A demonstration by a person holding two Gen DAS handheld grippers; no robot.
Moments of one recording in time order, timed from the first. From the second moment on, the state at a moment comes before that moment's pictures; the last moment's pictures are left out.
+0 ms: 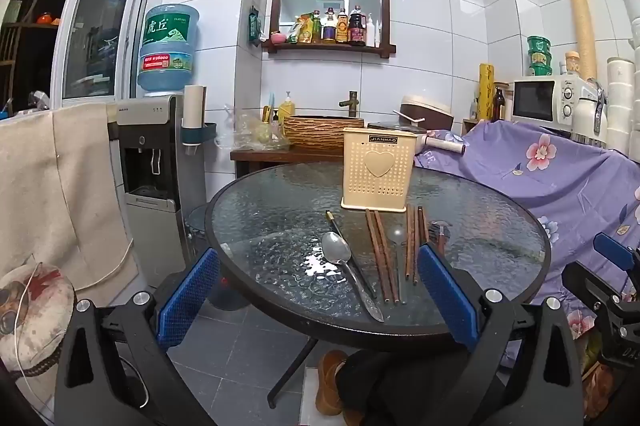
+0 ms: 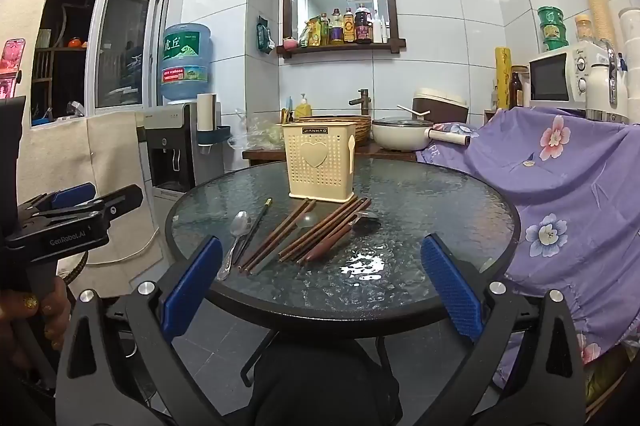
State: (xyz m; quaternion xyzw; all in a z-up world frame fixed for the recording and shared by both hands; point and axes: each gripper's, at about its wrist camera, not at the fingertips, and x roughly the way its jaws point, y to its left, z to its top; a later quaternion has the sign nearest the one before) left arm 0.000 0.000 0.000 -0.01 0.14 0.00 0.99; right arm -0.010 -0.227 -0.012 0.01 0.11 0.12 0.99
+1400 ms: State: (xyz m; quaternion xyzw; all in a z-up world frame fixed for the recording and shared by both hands) left arm 0.001 -0.001 -0.001 -0.01 0.14 -0.01 0.99; right arm -0.006 -0.229 -0.016 0.01 0.12 0.12 0.99
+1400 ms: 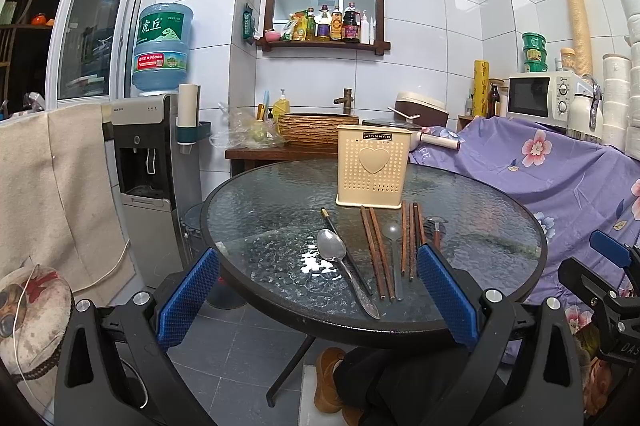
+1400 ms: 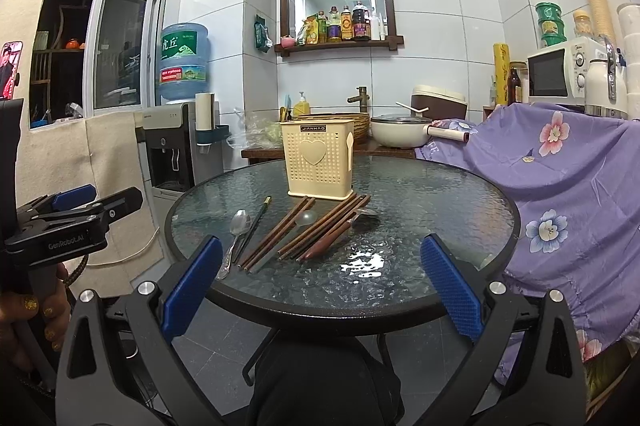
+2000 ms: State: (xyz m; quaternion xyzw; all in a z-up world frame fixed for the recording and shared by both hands) left arm 0.001 -0.003 0.000 -0.01 0.14 -0.01 0.99; right arm -0.006 -0.233 -0.016 0.01 0.12 0.11 0.99
